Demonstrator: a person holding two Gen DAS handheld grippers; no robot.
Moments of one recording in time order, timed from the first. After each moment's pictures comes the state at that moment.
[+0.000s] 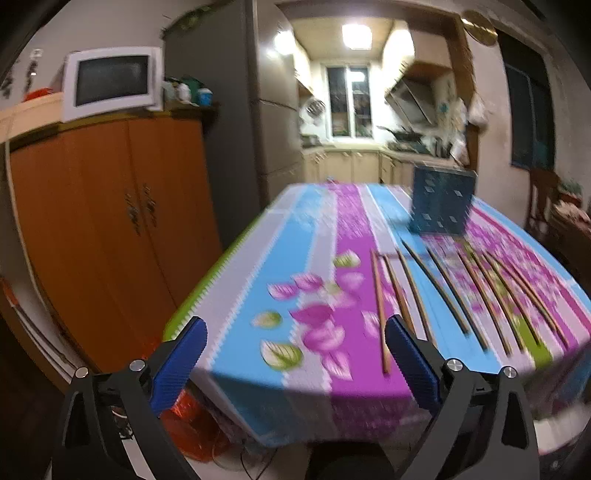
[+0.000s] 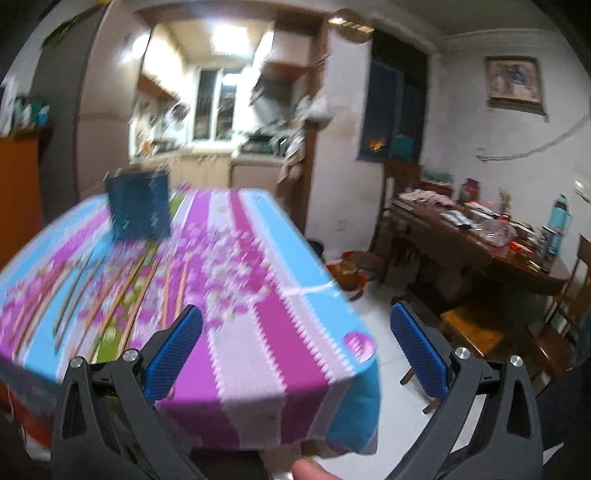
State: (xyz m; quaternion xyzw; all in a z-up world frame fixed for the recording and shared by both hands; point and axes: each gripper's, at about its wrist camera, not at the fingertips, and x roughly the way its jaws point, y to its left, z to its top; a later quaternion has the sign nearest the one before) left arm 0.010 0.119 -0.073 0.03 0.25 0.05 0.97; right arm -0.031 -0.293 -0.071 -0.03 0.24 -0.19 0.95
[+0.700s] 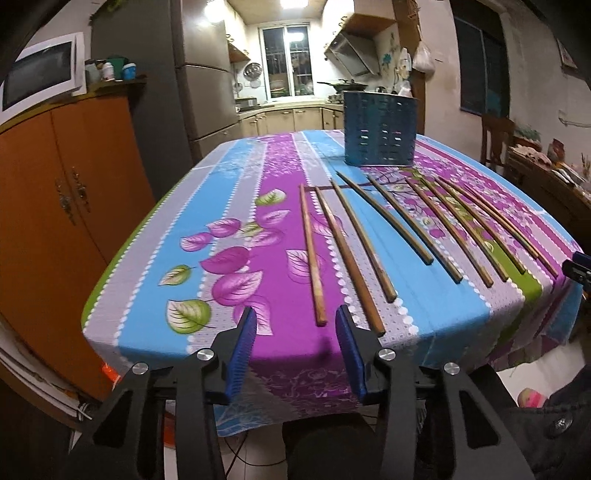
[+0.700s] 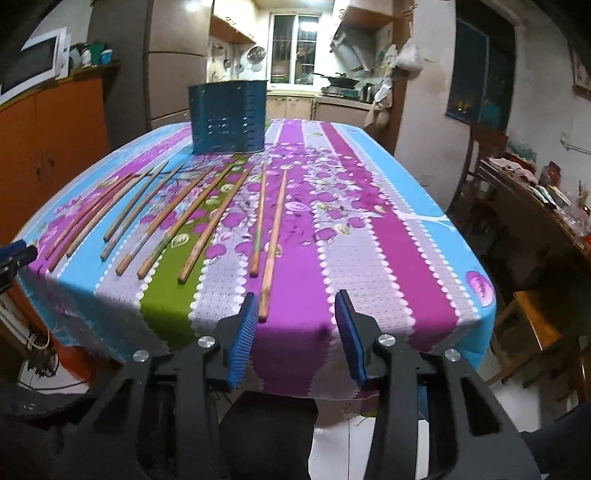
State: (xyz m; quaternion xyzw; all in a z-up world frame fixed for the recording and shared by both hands) left arm 0.038 0.076 -0.130 0.07 0.32 -0.06 0.94; right arm -0.007 -0.251 -0.130 -0.02 0.34 -0.03 0.94
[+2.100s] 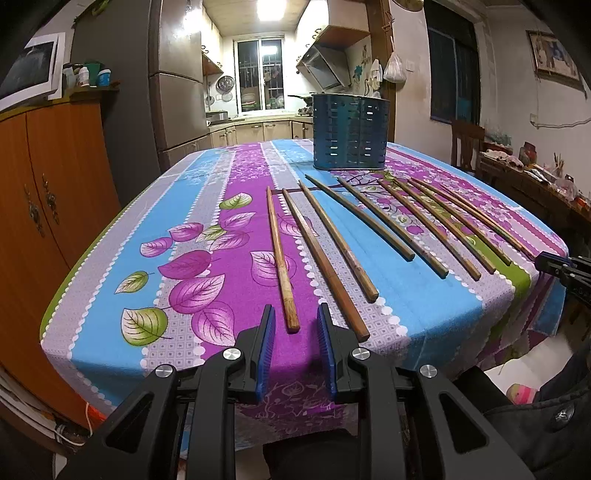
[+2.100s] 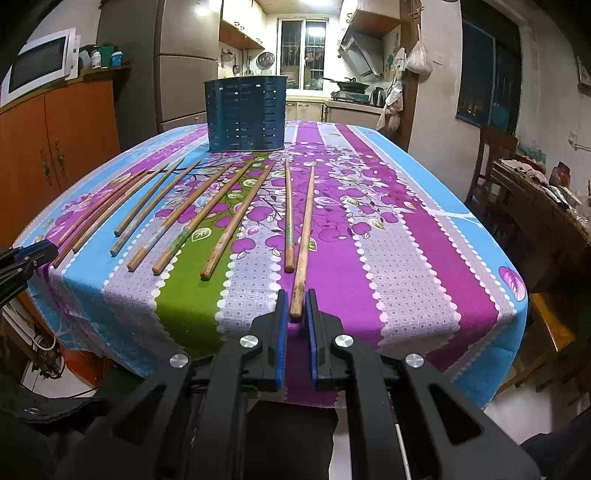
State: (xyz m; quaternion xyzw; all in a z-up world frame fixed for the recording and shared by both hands) left arm 0.044 0.073 -0.150 0.06 0.29 -0.12 0.95; right arm -0.001 -0.234 -0.146 -0.02 0.33 -0.02 0.94
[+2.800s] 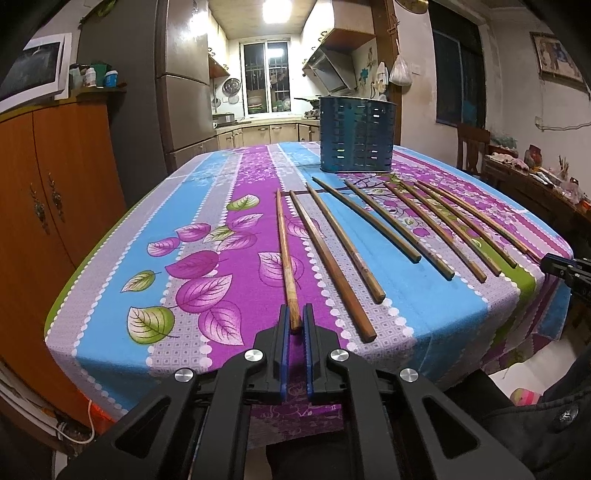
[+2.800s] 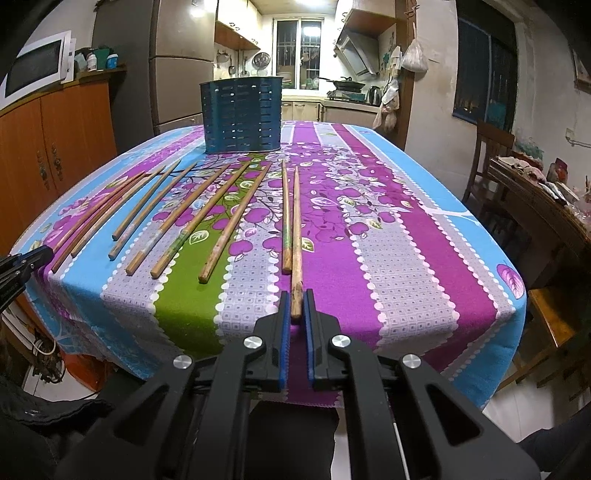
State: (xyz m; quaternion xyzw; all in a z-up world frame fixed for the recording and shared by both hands) left arm 0.045 0.076 -0.151 0.06 0.29 -0.11 0.95; right arm -0.001 -0.236 -0.145 -0.01 0.33 -0.03 0.94
